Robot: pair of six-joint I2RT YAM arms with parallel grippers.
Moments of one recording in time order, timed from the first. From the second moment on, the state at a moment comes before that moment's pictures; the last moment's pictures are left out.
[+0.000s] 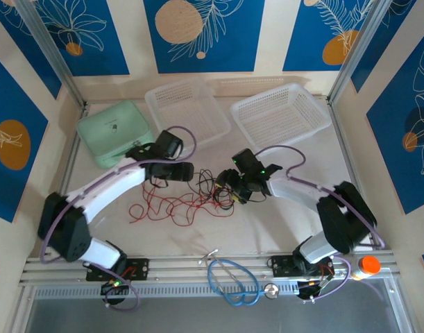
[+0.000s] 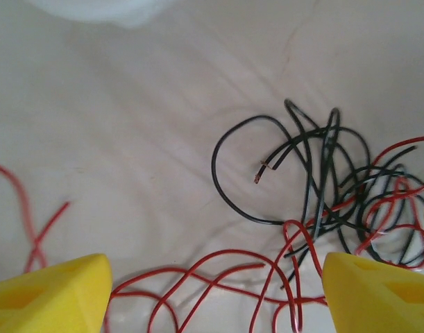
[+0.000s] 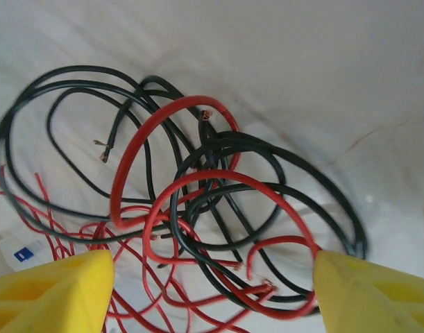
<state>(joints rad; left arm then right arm) -0.62 1.51 1.15 -0.75 -0.01 -0.43 0.65 1.53 0.87 -0.39 -0.26 1.24</state>
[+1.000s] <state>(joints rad) -0.63 1.65 1.00 -0.67 -0.18 -0.48 0.59 1.63 0.87 -0.46 -0.16 1.36</state>
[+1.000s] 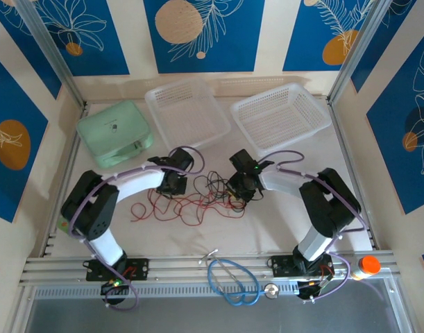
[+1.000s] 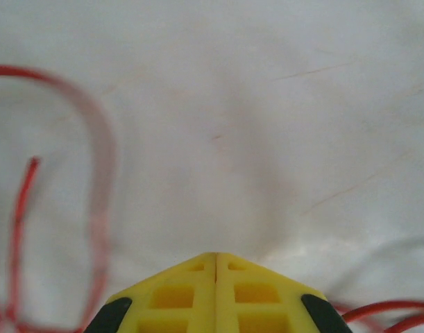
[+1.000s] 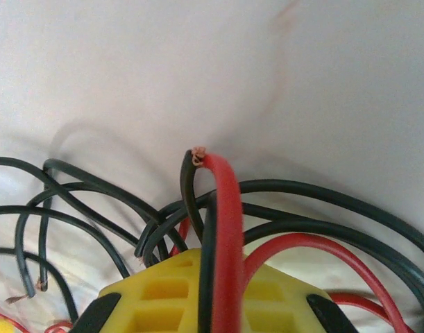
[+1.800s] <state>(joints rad) -0.79 1.33 0.89 -0.46 0.06 -0.28 0.45 1.11 0.72 -0.35 -0.37 1.13</state>
